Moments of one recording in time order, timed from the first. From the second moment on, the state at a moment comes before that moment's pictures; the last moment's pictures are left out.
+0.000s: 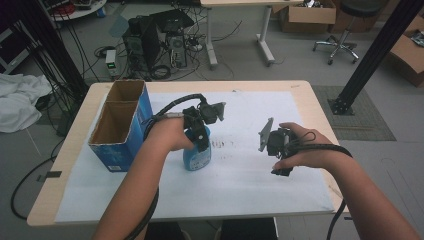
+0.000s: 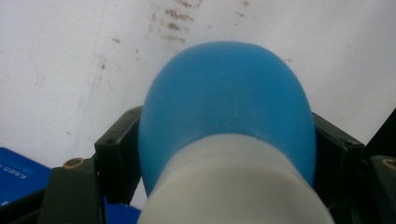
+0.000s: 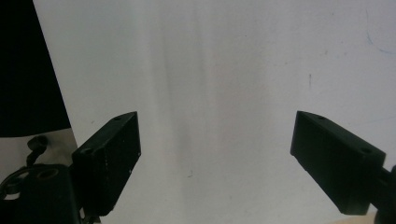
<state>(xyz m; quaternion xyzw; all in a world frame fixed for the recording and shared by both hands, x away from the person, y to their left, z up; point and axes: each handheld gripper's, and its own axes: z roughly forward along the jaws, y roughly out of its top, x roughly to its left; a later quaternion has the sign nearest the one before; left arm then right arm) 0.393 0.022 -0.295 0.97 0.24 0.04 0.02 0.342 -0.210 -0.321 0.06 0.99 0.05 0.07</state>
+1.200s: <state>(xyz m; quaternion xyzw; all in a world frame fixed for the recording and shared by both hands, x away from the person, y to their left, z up) 0.392 0.019 -0.294 0.97 0.22 0.03 0.01 0.343 -0.212 -0.326 0.06 0.99 0.05 0.07</state>
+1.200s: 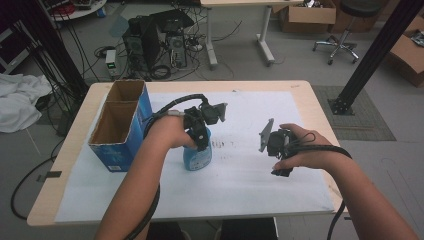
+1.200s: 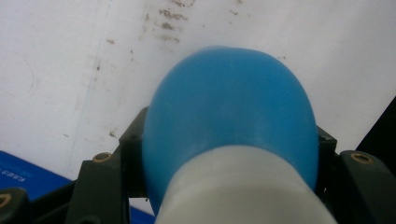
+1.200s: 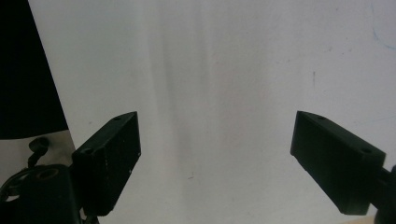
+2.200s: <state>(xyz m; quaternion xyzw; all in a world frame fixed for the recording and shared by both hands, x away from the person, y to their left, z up) 0.392 0.042 -0.203 0.94 0.34 0.03 0.01 0.343 -0.212 -0.314 0.06 0.99 0.05 0.08</state>
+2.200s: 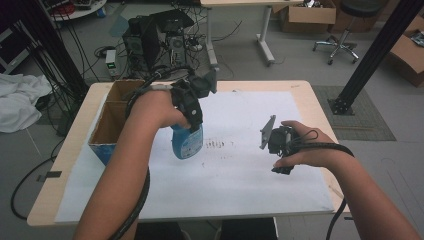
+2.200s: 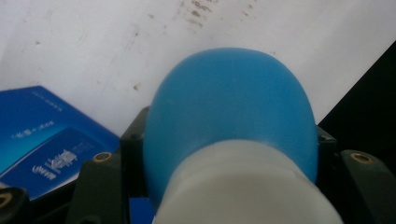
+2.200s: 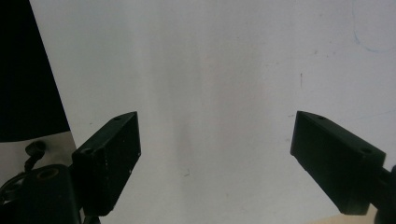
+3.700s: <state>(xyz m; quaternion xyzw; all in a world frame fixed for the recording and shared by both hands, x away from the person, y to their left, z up) 0.404 0.181 -0.074 0.79 0.61 0.04 0.03 0.348 -0.205 -0.307 0.06 0.99 0.06 0.08</state>
